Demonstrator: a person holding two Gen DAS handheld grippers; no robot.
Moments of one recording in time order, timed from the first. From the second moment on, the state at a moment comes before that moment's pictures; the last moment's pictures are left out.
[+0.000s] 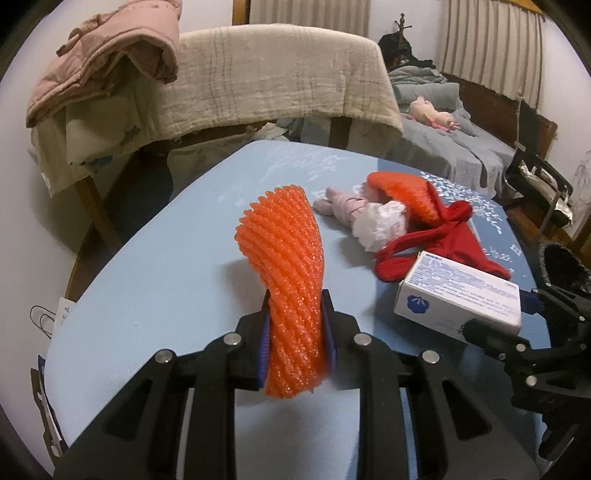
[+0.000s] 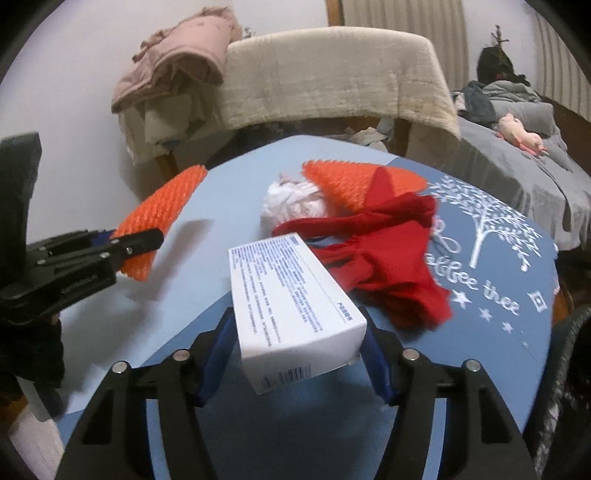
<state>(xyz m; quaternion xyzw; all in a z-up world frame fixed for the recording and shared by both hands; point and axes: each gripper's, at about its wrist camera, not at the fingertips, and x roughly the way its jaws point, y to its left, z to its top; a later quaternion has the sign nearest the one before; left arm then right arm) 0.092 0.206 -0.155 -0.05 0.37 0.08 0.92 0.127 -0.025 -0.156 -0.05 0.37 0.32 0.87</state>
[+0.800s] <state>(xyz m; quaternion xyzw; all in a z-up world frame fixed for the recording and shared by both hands) 0.106 0.075 -0.111 -0.02 0.34 -0.07 0.94 0.101 -0.175 -0.091 0.03 0.31 0.19 0.93</state>
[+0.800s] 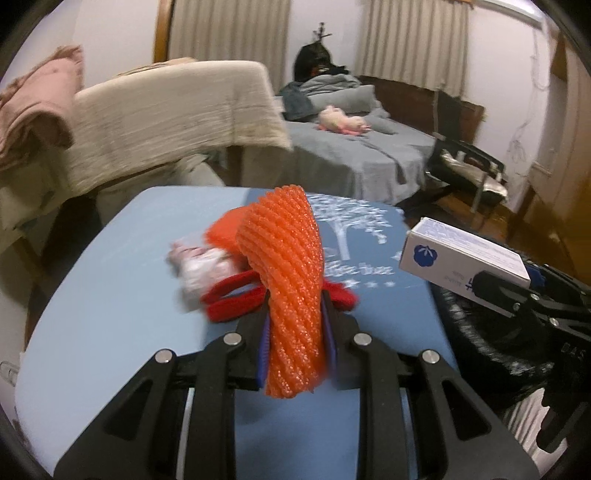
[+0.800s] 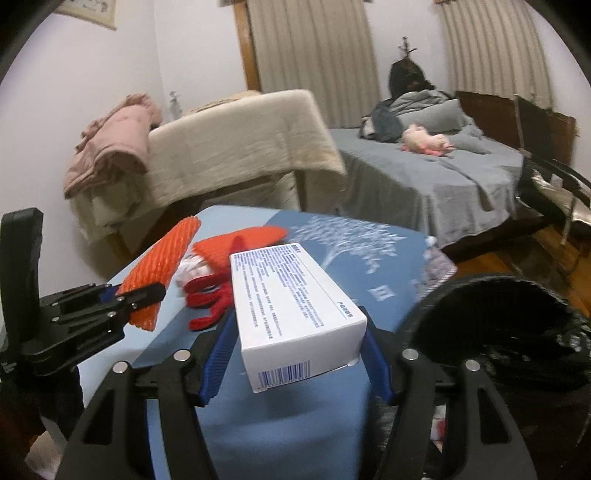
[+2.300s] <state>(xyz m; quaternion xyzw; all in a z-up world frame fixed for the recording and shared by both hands) 0.134 -0.119 -0.114 0.03 0.32 -0.26 0.91 0.066 -0.378 -0.117 0.08 0.31 -0.05 0.95</state>
